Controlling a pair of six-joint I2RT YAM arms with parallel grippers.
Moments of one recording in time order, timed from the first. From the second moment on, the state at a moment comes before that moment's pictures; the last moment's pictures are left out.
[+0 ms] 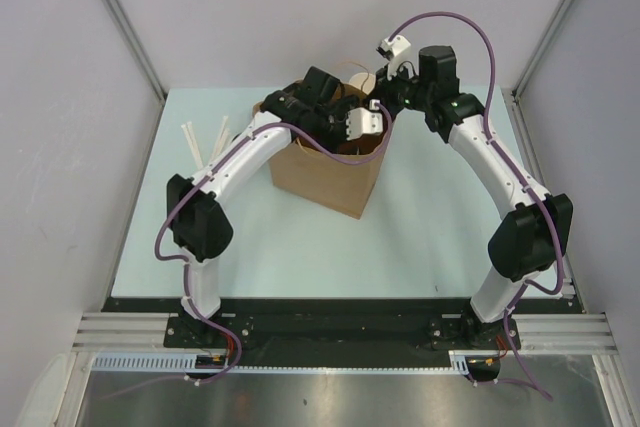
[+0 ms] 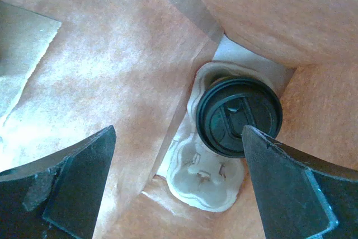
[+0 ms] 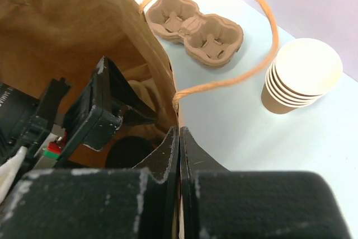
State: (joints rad) left arm -0.63 1.96 1.99 -0.89 0.35 0.92; right arm 0.34 1.71 1.69 -0.35 -0.51 -0.10
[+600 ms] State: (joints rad) left arm -0.62 1.92 2.07 -0.93 0.40 0.88; right arm 0.34 1.71 1.69 -0.35 -0.52 -0.10
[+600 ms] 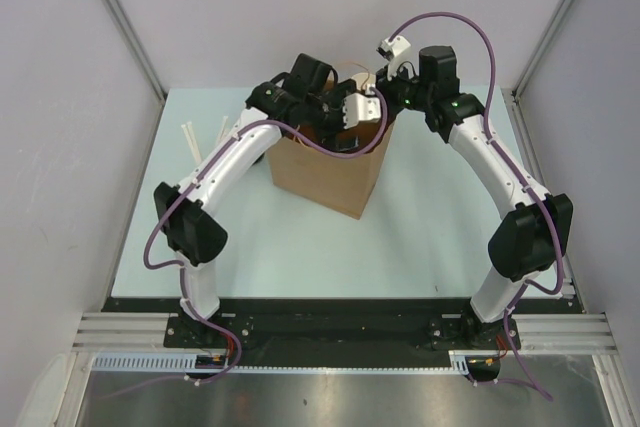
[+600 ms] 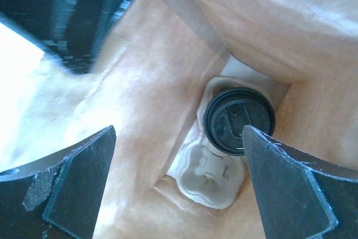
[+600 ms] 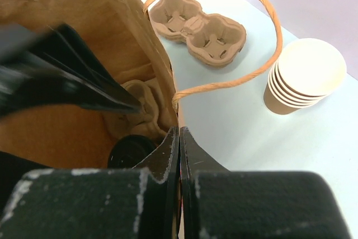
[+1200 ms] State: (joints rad) left arm -0.48 1.86 2.33 -0.96 0.51 0.64; right arm 0.35 1.71 1.69 -0.35 -0.53 -0.11
